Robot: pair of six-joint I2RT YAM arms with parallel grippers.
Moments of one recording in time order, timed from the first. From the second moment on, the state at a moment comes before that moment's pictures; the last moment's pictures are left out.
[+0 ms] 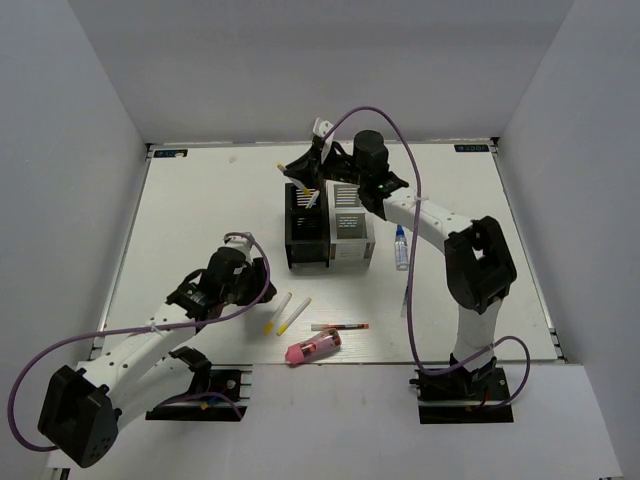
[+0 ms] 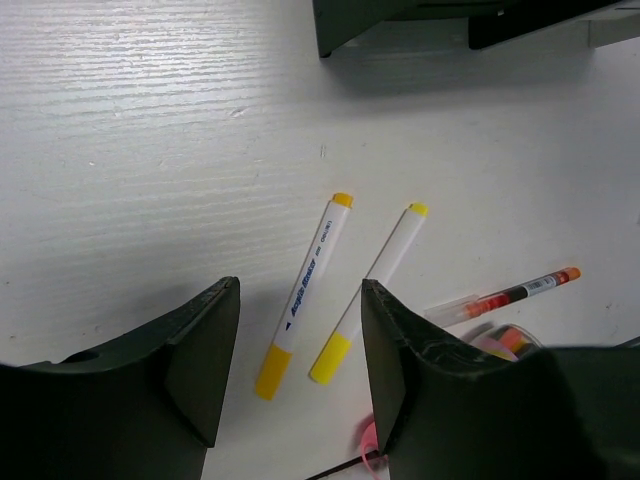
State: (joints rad) left arm -0.55 0.90 0.49 -0.38 -0.01 -0.57; right arm 0.61 1.90 1.49 0.41 -0.75 -0.14
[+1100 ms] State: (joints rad) left arm -0.70 1.19 0.51 -0.27 -0.07 -0.58; right arm 0.44 1.83 1.39 0.36 -0.87 0.08
